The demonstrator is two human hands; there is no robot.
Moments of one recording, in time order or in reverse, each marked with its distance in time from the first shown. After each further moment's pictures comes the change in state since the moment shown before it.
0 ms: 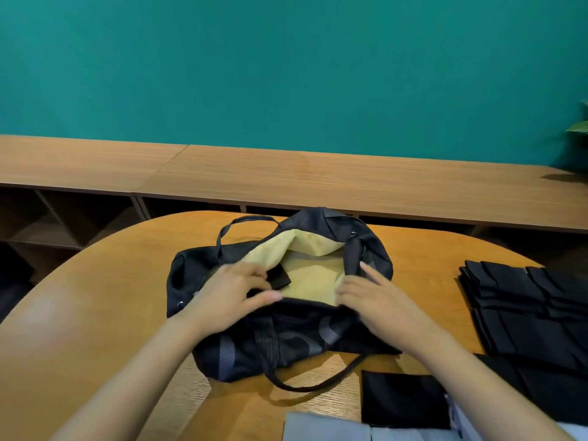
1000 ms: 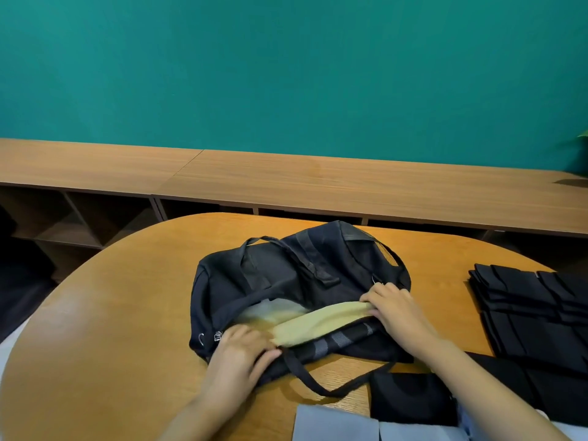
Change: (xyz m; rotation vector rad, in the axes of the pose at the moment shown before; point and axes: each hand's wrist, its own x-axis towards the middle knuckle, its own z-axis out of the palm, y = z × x) left_hand -0.088 0.023 0.078 -0.076 0.322 -0.039; right_hand -0.011 0.009 0.044 0.234 -0.054 0.333
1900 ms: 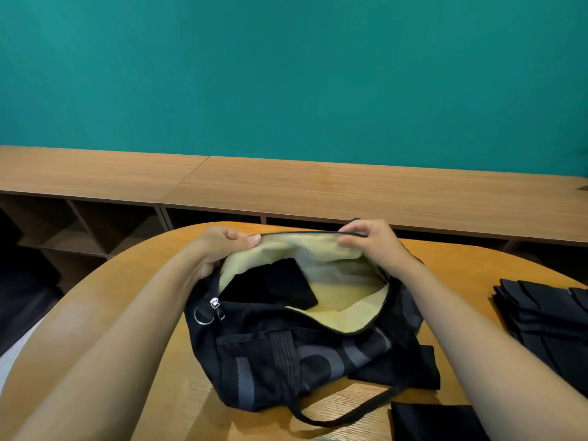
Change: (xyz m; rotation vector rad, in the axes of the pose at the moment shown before) left_hand 0.176 -0.051 -0.110 -0.700 -0.177 -0.747; right_hand 0.131 -0.030 -0.080 0.909 0.175 0.112
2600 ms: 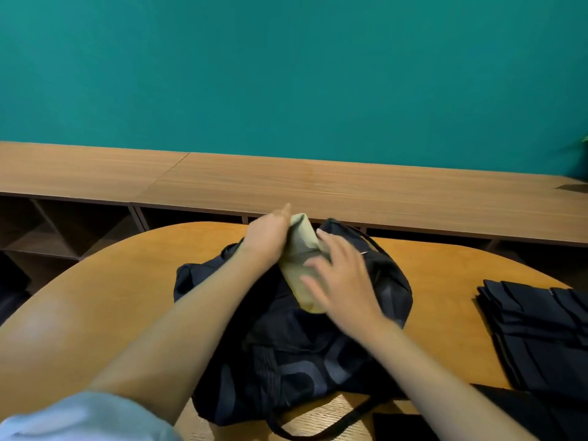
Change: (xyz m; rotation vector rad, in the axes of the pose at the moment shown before) left_hand 0.072 0.026 0.107 1.070 0.219 0.514; right_hand -0.052 0.017 0.050 -0.726 0.314 -0.515
